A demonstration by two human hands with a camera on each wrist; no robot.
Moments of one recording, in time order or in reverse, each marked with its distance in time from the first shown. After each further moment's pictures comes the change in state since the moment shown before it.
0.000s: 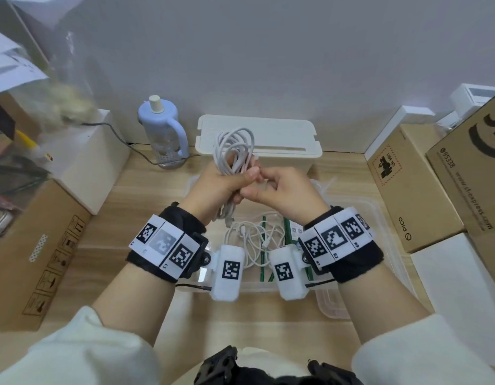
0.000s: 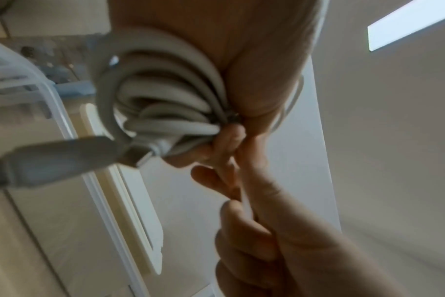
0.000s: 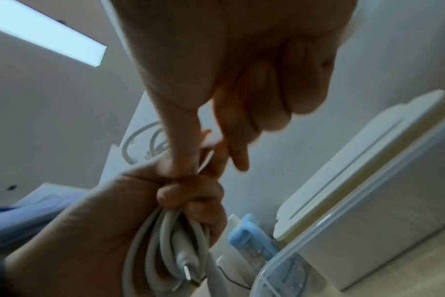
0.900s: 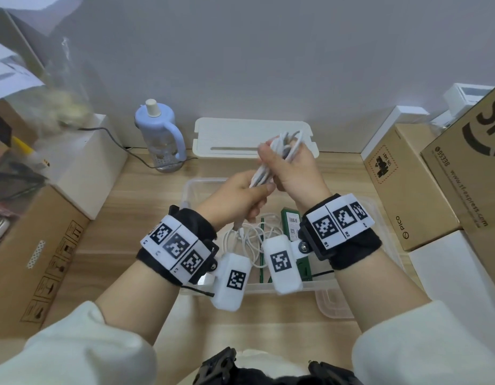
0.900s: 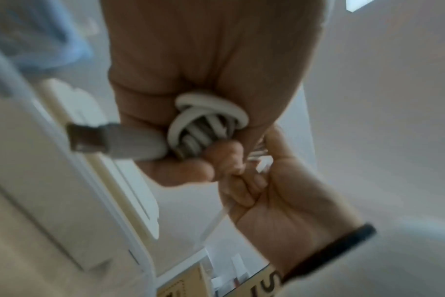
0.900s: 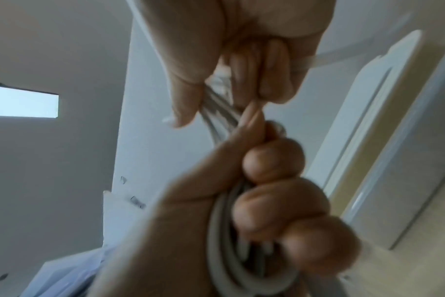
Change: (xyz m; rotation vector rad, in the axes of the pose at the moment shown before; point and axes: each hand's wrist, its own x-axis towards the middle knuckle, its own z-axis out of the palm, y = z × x) left_hand -0.001 0.002 0.023 0.240 -0.185 -0.173; right_hand 0.013 -0.017 -0.010 0.491 0.274 -0.052
